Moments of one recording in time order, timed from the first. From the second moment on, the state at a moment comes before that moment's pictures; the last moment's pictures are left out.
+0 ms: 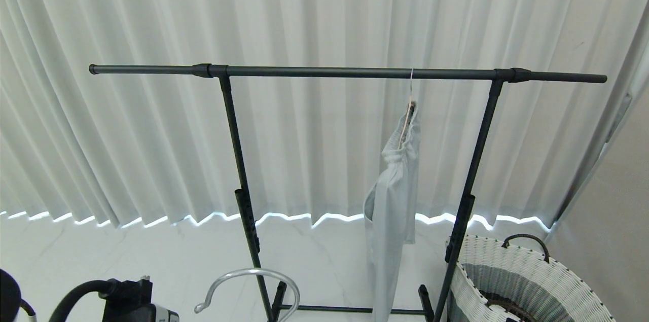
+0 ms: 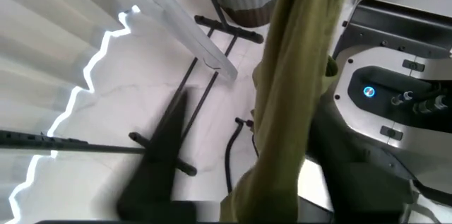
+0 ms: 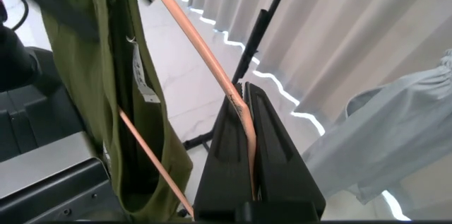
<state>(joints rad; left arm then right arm) -0.93 1.06 -0.53 0.12 -0.12 0.29 1.49 1.49 -0.37 -0.94 -0.50 -0.07</state>
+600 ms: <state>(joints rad) -0.93 1.05 -0.53 0.12 -0.09 0.29 1.49 1.48 -0.37 -0.94 -0.50 -0.09</state>
